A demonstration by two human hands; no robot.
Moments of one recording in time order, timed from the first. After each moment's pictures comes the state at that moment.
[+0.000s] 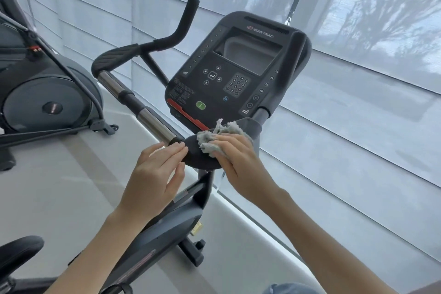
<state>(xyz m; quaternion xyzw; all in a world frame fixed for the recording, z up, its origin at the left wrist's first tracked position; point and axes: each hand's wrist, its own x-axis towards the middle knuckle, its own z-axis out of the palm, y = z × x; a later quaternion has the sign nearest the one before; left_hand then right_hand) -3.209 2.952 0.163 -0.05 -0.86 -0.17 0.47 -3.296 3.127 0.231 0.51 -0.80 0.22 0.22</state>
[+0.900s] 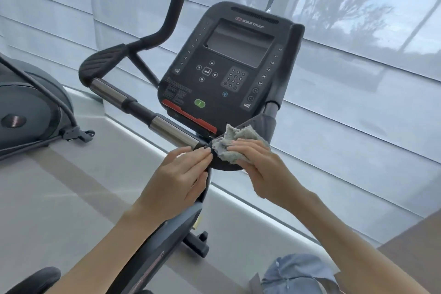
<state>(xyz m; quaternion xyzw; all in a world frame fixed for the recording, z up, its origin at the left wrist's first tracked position) -3.222 2.897 0.163 -0.25 -0.85 -0.18 0.43 -3.259 3.103 0.239 0.45 -0.84 0.23 0.18</state>
